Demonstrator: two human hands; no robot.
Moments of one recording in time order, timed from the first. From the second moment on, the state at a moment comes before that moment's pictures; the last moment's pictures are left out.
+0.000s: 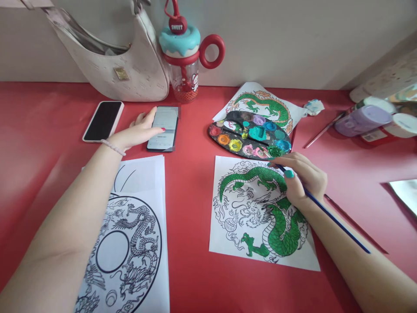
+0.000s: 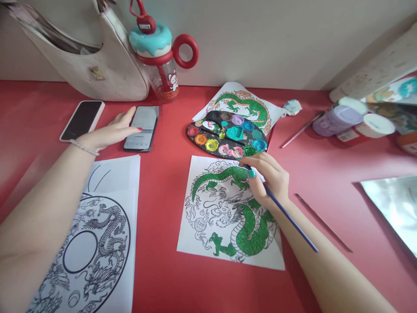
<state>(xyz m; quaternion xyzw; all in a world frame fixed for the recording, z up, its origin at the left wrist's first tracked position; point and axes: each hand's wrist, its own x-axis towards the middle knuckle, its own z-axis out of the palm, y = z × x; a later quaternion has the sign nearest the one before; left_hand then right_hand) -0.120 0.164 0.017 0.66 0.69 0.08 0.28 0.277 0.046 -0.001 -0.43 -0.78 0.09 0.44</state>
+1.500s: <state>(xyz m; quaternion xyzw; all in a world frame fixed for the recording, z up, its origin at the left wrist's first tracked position) -0.100 0.158 0.012 0.73 0.57 0.22 0.30 0.278 0.046 0.000 -0.42 -0.80 0.10 0.42</state>
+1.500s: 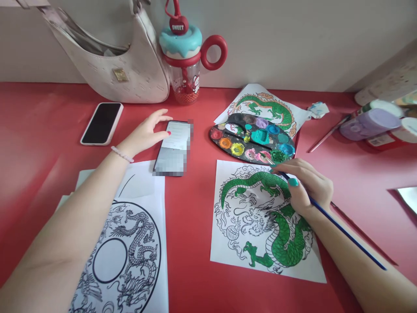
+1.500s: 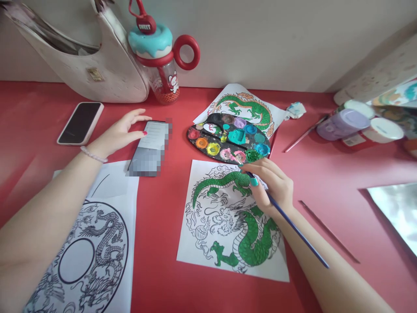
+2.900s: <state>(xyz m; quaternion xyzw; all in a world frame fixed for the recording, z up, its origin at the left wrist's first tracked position) -0.092 0.158 0.007 0.73 0.59 0.24 0.25 0.279 0.046 -0.003 -0.42 -0.79 0.11 0.43</state>
